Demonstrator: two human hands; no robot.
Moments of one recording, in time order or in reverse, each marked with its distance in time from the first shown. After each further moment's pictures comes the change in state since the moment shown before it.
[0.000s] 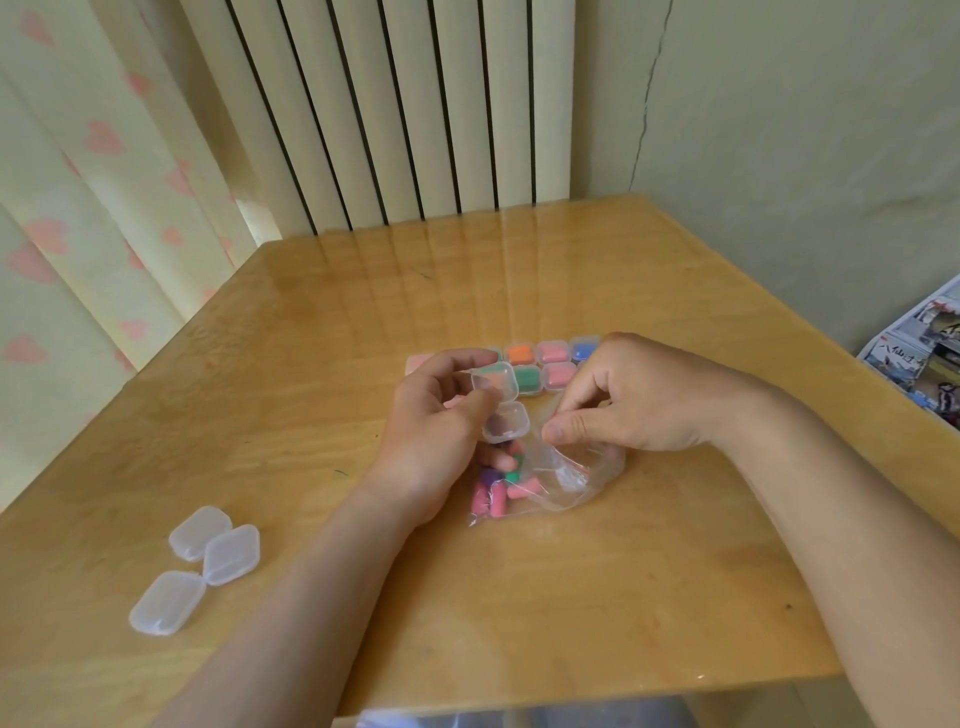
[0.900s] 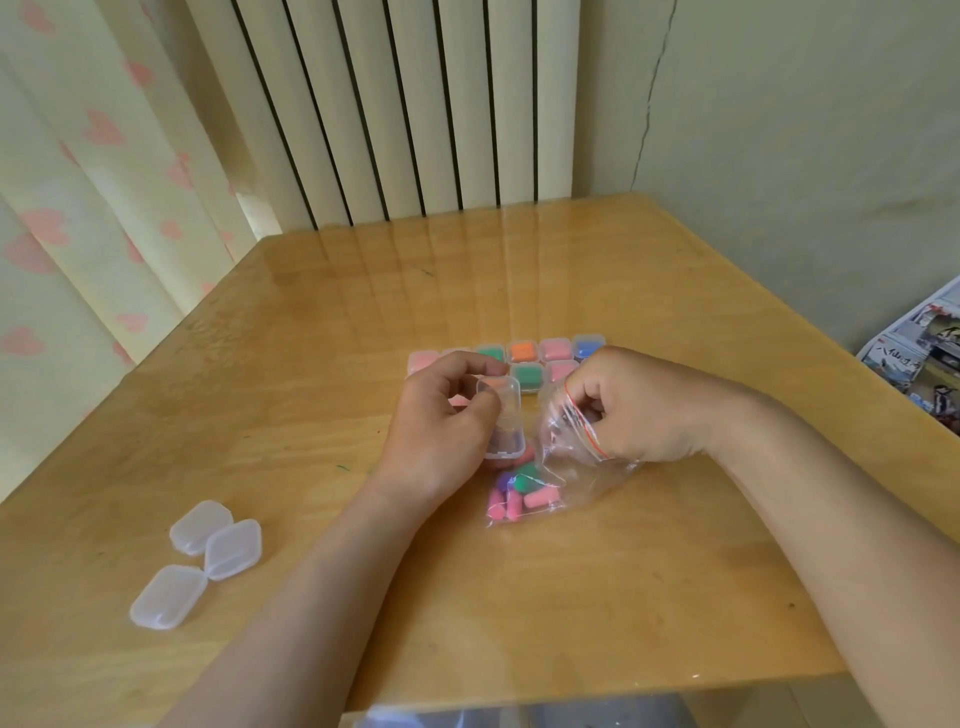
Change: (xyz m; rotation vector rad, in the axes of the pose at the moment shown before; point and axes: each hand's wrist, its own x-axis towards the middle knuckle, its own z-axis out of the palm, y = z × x) left_hand -0.003 0.000 0.000 0.297 0.084 0.160; right_hand 0.006 0.010 0.009 0.023 -0.094 -0.015
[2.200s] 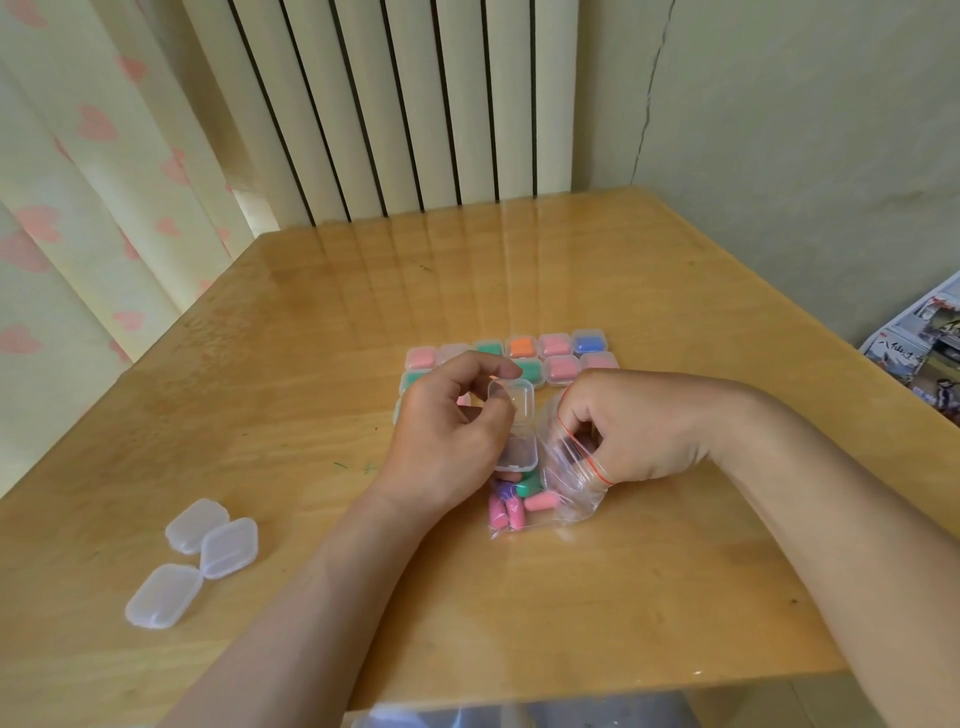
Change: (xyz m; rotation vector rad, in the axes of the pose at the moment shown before) left_hand -0.008 -0.001 0.006 0.015 -0.016 0.098; right_hand -0.003 -0.013 0.002 -0.107 -0.221 0.053
